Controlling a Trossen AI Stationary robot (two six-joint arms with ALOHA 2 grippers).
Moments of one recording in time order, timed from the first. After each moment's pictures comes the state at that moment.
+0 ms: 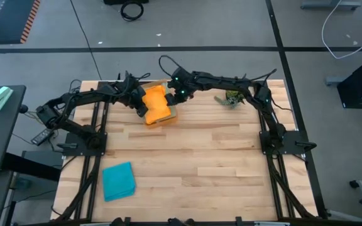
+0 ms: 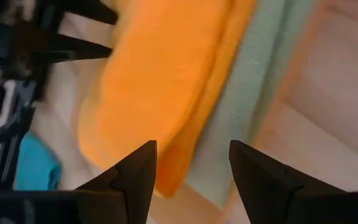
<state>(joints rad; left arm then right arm) 0.78 1.43 0.73 -0.36 0.22 0.02 -0.46 2.17 1.78 -0.55 -0.42 0.64</state>
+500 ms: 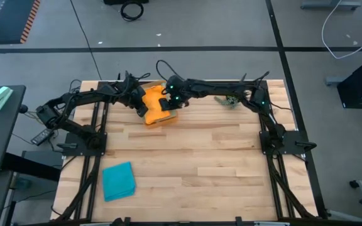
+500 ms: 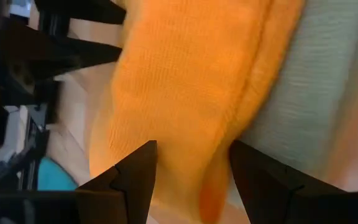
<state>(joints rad) 0.78 1.43 0.73 -0.36 0.22 0.00 -0.40 2.21 1.78 -0.46 -0.35 0.85</state>
